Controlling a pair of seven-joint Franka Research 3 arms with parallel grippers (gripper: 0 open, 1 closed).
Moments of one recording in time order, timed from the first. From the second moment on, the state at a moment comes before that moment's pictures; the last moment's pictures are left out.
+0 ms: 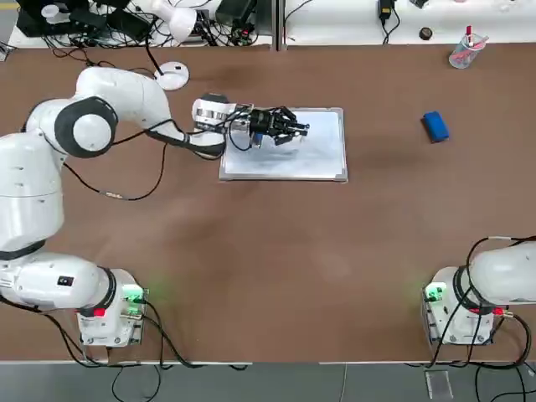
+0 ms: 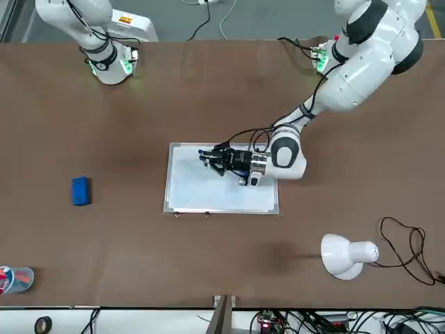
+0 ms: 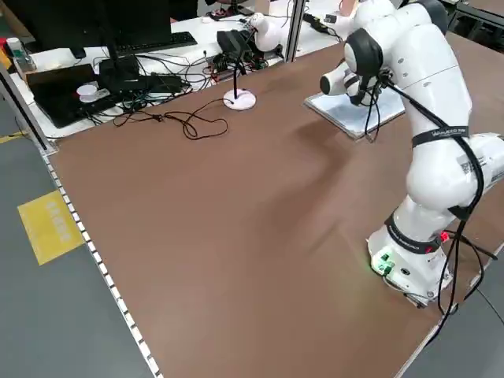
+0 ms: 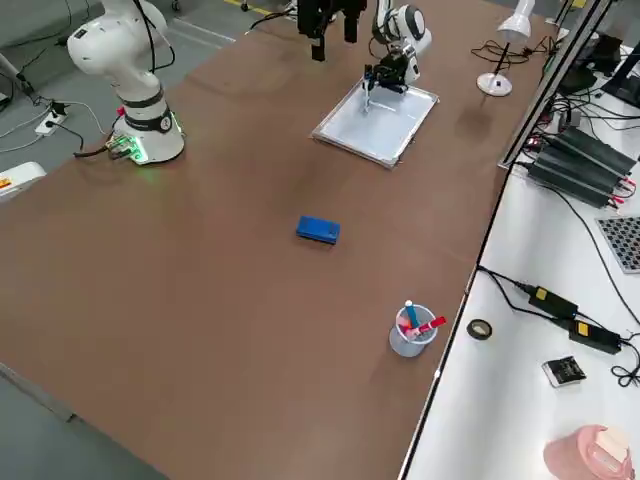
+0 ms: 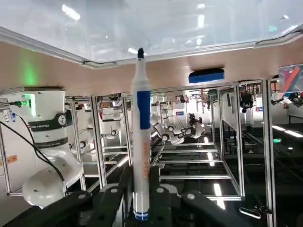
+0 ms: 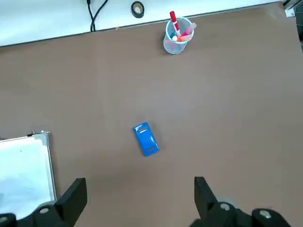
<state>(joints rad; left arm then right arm) -0.17 0.93 -0.56 -1.65 -1.55 2.17 -0.48 -0.01 -0.01 -0.04 -1.50 -0.06 1.66 0.12</state>
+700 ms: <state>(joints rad) -0.18 0.98 -0.56 -1.64 -1.55 2.17 -0.42 -0.01 0.01 -0.05 -1.57 -0.06 1.73 0.12</state>
